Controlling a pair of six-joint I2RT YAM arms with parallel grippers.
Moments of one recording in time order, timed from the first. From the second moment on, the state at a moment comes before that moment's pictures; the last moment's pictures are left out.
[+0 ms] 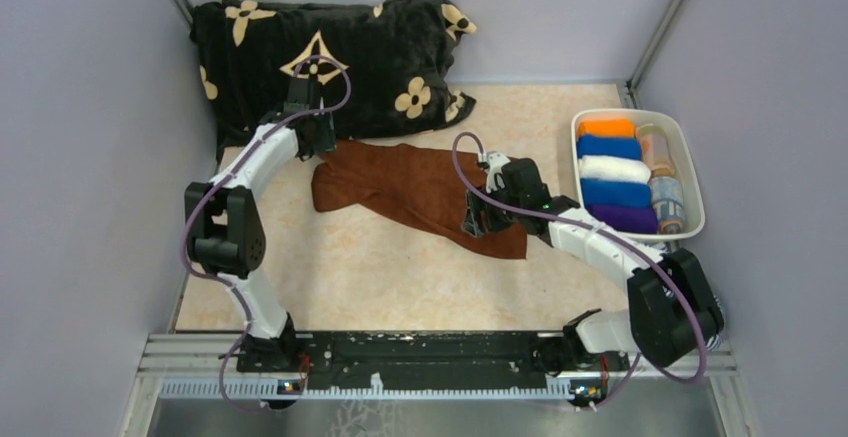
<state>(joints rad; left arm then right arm) -0.18 1.87 1.56 -0.57 -0.26 -0.23 0.49 1.29 0.74 -0.21 -0.28 0.17</state>
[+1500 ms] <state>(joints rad) 0.19 1.41 0.87 -0.68 -0.08 -0.35 0.52 1.28 0.69 -0.21 -0.18 0.24</state>
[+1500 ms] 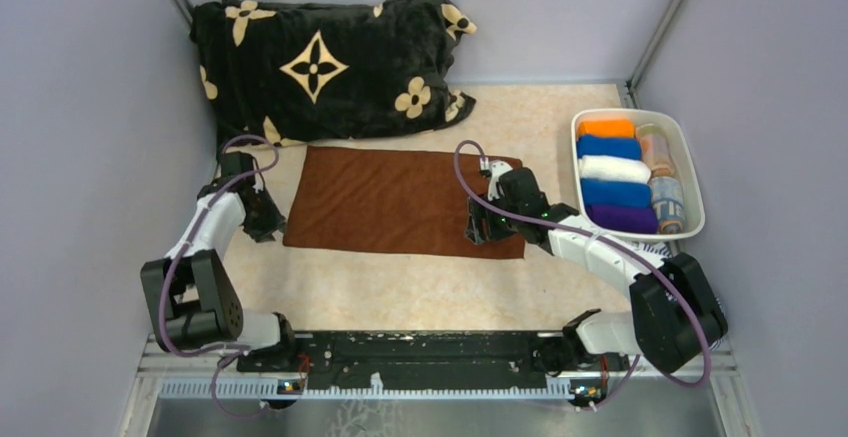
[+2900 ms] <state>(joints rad) 0.19 1.23 0.72 -0.61 0.11 -0.52 0.56 1.11 0.53 -0.49 -0.03 0.55</state>
